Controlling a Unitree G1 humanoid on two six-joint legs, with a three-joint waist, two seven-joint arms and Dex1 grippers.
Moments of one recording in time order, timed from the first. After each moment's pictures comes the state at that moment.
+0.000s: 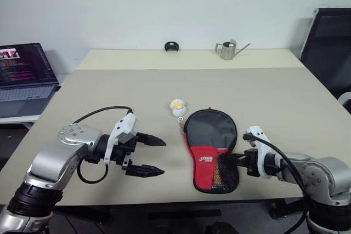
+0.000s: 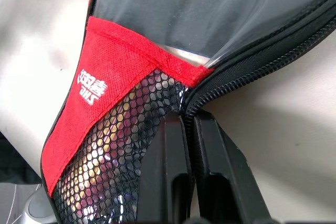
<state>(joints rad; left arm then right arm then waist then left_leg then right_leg) -0.35 0.89 -0.03 -0.24 -0.55 0.57 -1.39 -0.30 -0.38 -0.21 -0.54 0.61 1.61 0.44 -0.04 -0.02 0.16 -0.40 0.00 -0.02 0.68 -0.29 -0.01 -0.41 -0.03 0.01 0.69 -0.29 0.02</state>
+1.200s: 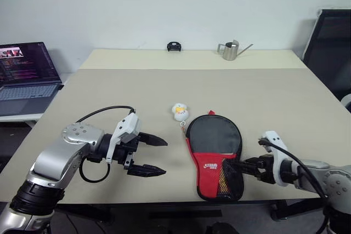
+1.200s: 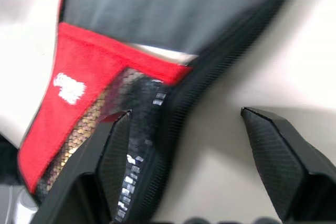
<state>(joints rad) -0.36 0.89 -0.05 -0.24 -0.55 0.56 -1.39 -0.21 -0.51 -0.36 -0.55 0.80 1.60 0.36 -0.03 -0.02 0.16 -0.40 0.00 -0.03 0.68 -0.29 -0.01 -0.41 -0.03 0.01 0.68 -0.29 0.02</state>
